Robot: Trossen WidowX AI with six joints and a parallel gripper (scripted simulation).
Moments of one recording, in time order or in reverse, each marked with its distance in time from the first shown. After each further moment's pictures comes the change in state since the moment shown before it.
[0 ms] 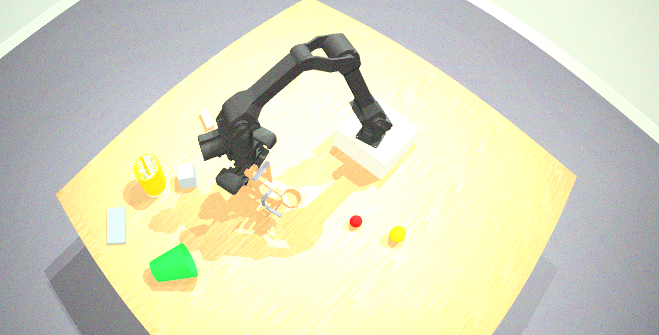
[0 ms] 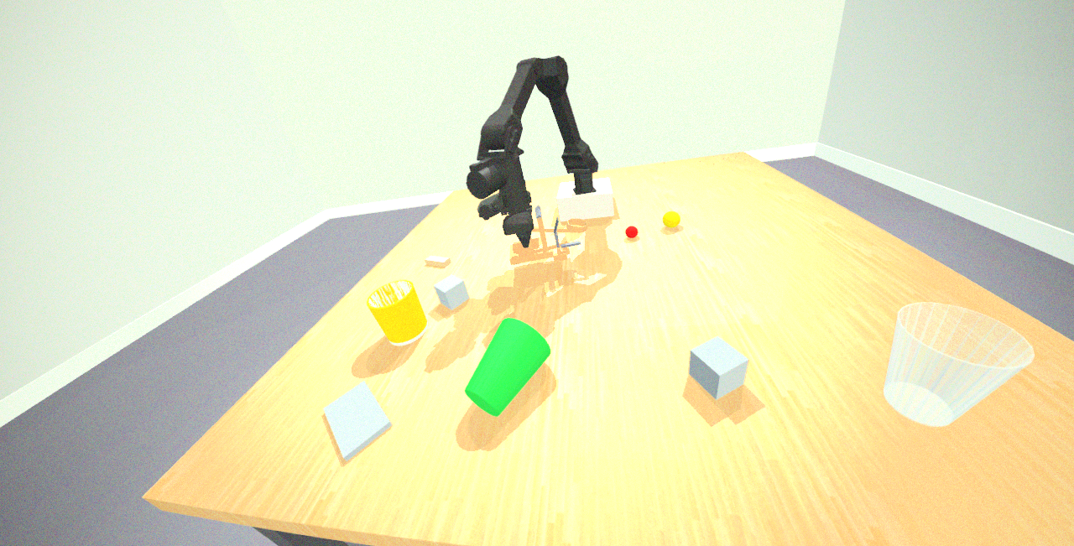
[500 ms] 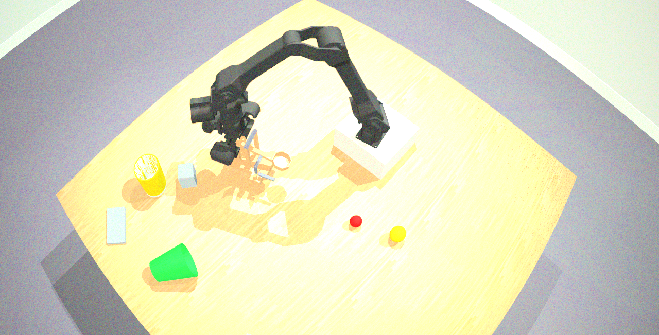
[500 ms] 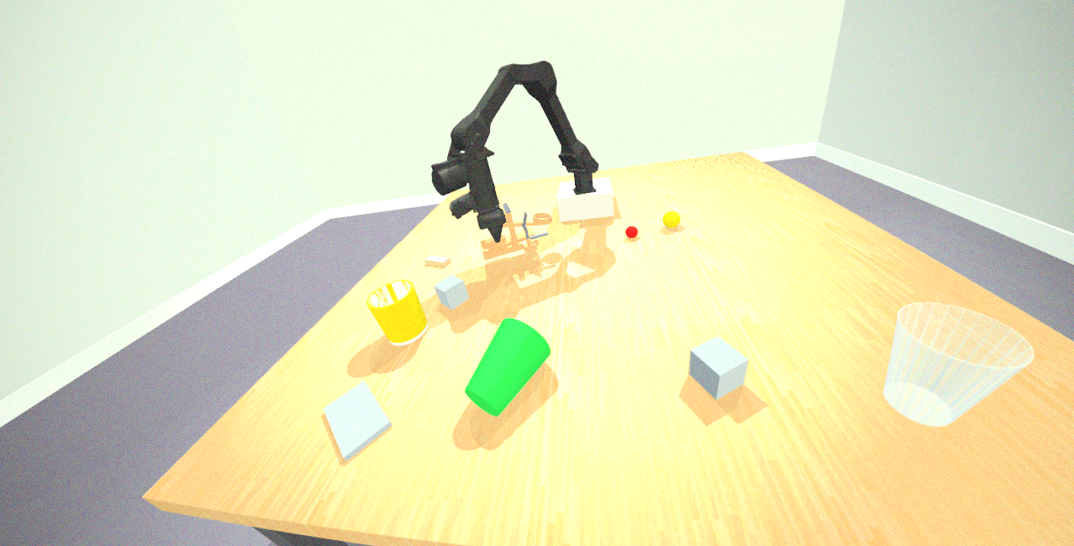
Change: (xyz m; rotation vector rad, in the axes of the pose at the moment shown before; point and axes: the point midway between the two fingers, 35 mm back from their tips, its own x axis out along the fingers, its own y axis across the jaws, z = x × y) arm -0.002 -0.052 0.077 -0.195 -0.013 -0.004
